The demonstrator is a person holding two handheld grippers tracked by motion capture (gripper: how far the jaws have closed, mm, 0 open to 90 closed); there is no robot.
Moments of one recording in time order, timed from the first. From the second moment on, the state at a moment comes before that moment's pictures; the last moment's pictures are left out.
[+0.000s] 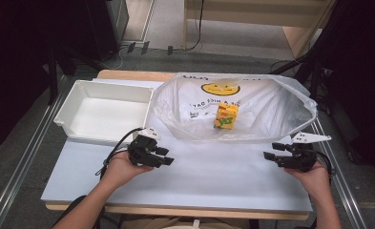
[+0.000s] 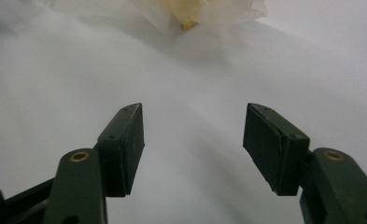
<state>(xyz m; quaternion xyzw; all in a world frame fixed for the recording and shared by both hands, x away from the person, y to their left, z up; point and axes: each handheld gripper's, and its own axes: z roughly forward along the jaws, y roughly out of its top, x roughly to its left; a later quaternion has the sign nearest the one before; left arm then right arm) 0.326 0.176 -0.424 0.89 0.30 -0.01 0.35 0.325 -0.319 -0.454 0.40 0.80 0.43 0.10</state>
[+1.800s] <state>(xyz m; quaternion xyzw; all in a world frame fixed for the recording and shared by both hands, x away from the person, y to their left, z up) 0.314 0.179 -0.347 0.89 0.26 -0.03 0.37 0.364 -0.363 -0.373 0.37 0.82 0.42 0.09</state>
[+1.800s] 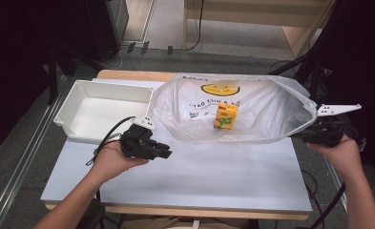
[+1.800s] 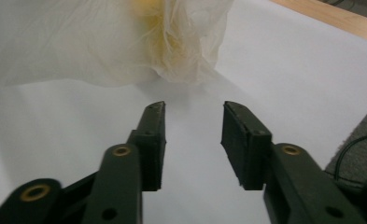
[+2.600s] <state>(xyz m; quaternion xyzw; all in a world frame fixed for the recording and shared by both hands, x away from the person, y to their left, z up) 0.329 0.176 -0.237 0.89 0.22 -0.02 0.39 0.393 -0.366 -0.256 0.35 0.85 0.38 0.08</state>
